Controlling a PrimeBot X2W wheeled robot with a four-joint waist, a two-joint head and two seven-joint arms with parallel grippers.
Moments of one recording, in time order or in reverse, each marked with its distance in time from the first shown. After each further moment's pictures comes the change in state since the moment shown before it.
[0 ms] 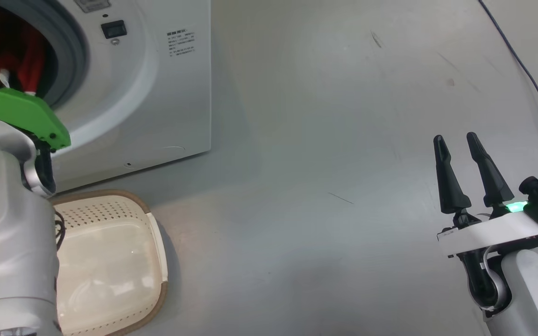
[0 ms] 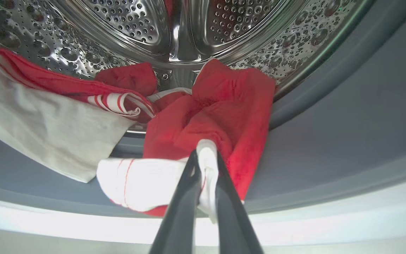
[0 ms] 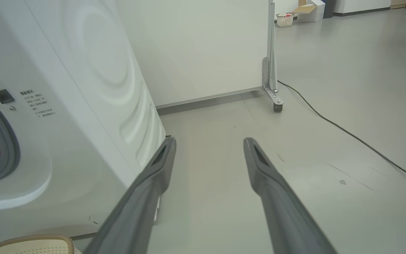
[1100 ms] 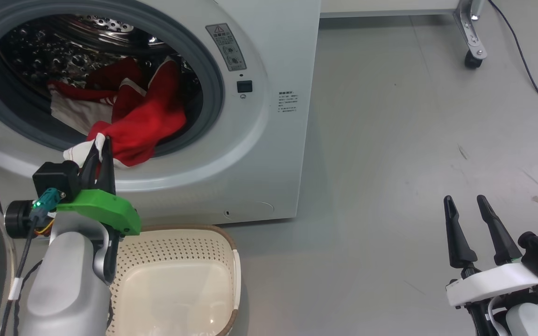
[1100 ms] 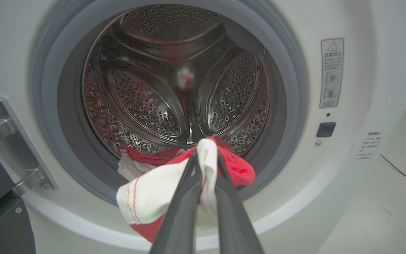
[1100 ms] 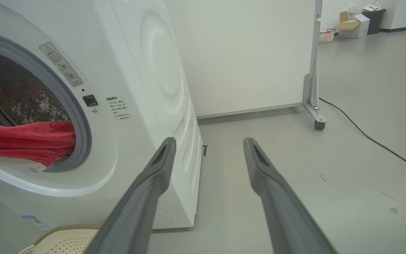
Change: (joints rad) left arm 0.345 -0.054 -0.204 -0.177 -0.007 -0.141 -0.301; right arm 0.183 -0.003 -0.037 0.019 -0.055 0.000 0.000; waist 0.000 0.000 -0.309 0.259
